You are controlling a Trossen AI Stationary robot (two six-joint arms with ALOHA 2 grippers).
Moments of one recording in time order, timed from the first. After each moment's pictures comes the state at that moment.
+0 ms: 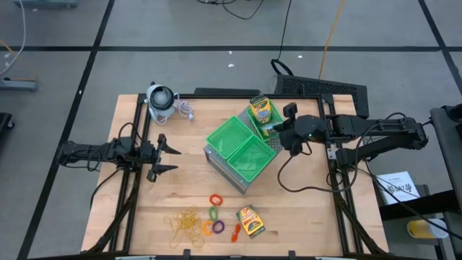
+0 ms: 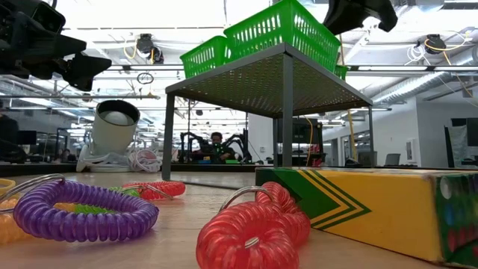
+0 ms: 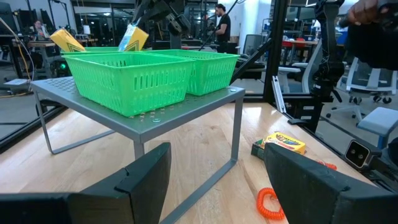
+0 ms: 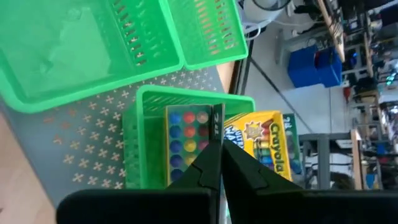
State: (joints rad) left arm -0.07 0.01 0.03 -0.03 0.08 -0.02; right arm 0.02 1.09 1.12 -0.70 0.42 -0.74
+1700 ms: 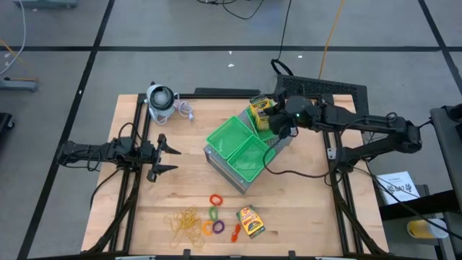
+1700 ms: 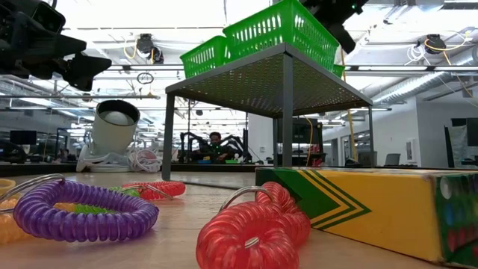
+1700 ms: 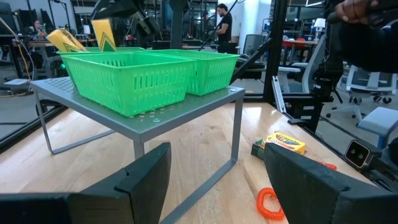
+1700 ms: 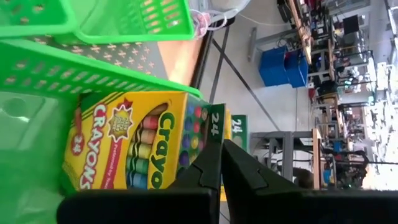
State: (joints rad) left arm -0.07 0.01 0.03 -0.03 0.08 -0.02; right arm -0.21 1.20 1.12 -0.45 0.34 -0.99
